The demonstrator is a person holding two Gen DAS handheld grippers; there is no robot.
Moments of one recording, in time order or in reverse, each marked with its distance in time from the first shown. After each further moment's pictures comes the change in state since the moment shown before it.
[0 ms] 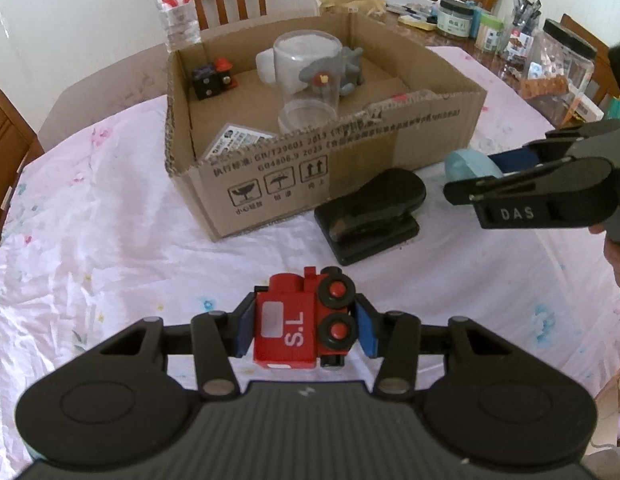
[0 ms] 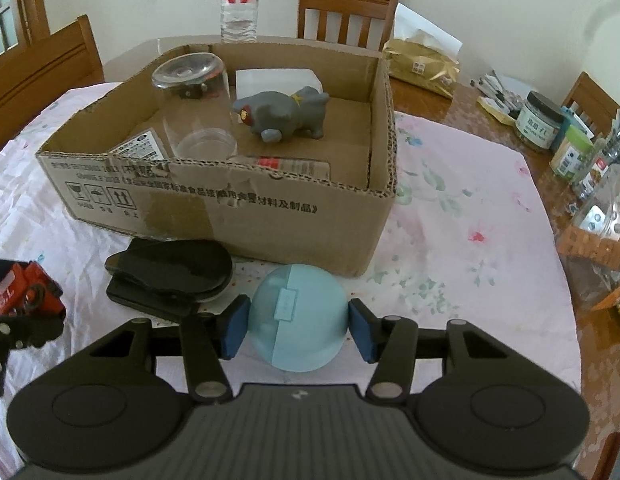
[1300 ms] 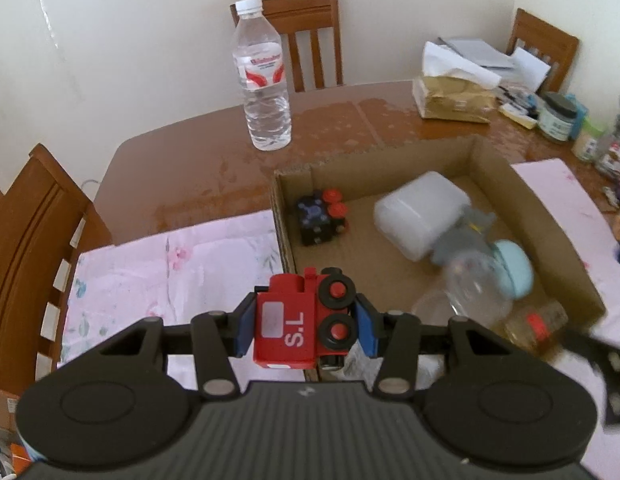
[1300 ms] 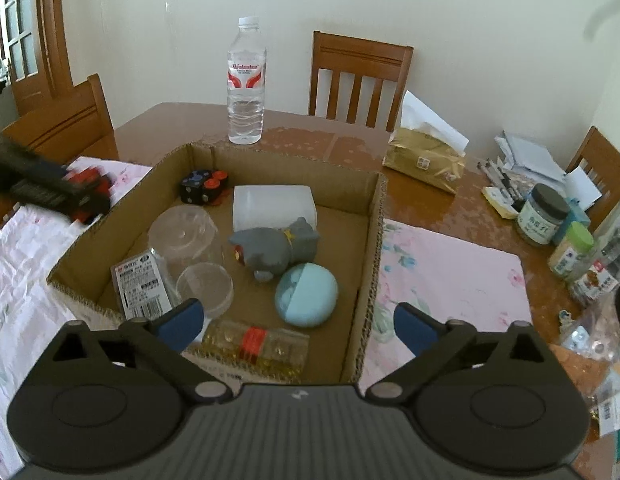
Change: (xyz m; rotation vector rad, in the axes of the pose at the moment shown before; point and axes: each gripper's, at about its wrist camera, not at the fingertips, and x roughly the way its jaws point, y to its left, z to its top) left arm 0.023 0.080 0.148 -0.103 -0.075 0.152; right arm -0.024 -0.017 0.076 -0.046 -0.141 0.022
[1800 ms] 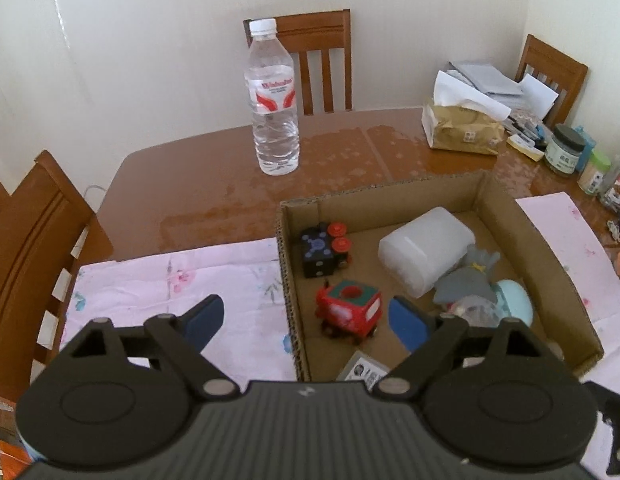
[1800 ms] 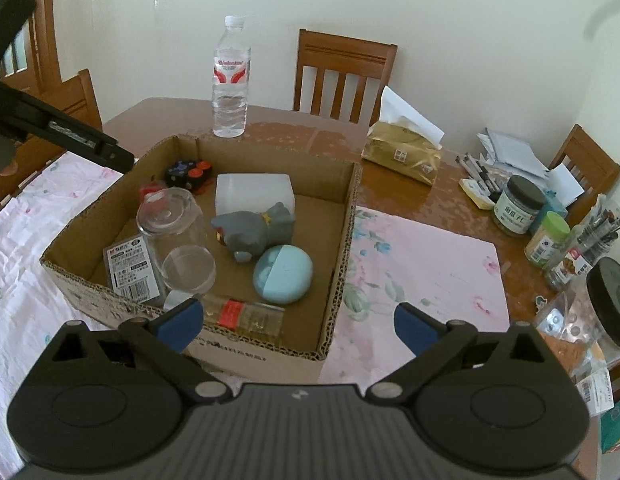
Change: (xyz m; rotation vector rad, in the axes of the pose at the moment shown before) left arm -0.010 0.005 0.009 -0.050 -0.058 -0.004; right arm -0.014 -0.006 -0.012 0.007 0.009 -0.040
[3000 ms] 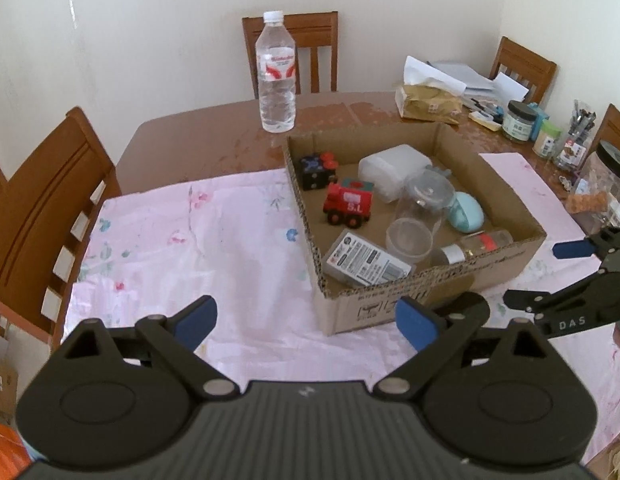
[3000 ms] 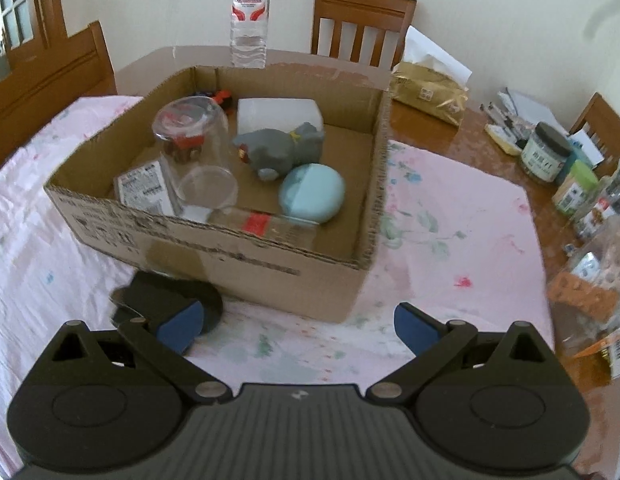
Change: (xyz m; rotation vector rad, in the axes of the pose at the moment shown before) left arm -0.082 0.021 -0.104 -0.012 -0.014 -0.056; right arm 0.022 0.020 -0.038 0.010 0.125 0.066
